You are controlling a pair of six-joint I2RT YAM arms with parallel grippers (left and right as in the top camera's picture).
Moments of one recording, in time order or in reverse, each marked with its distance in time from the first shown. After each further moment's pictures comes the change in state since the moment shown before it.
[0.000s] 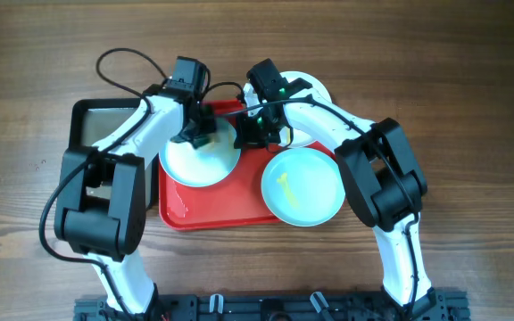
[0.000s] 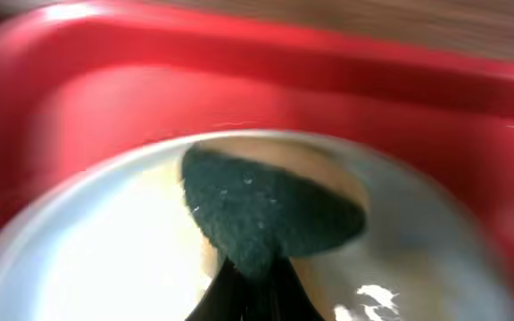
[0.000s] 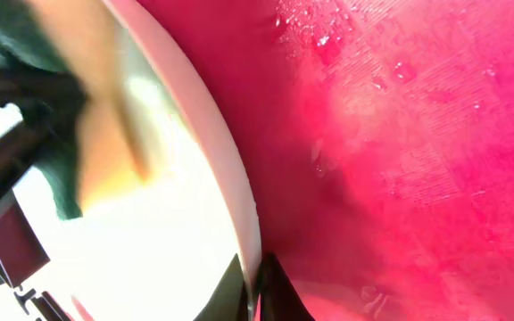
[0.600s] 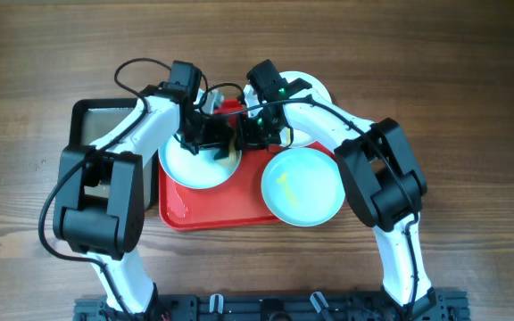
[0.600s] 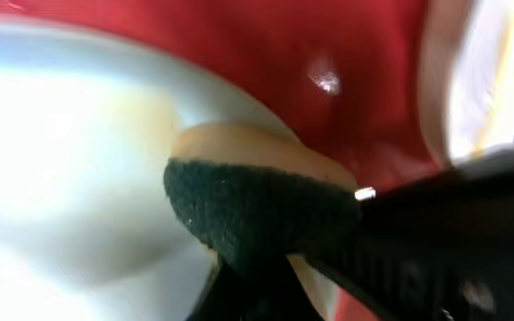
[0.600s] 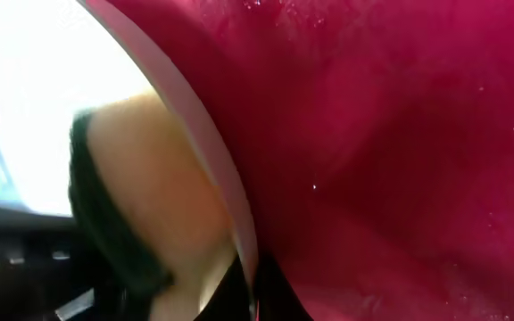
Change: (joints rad) left arm 0.018 0.003 -0.011 -0.043 0.438 0.220; right arm 0.001 0.000 0.000 -0.014 -0.001 -0.001
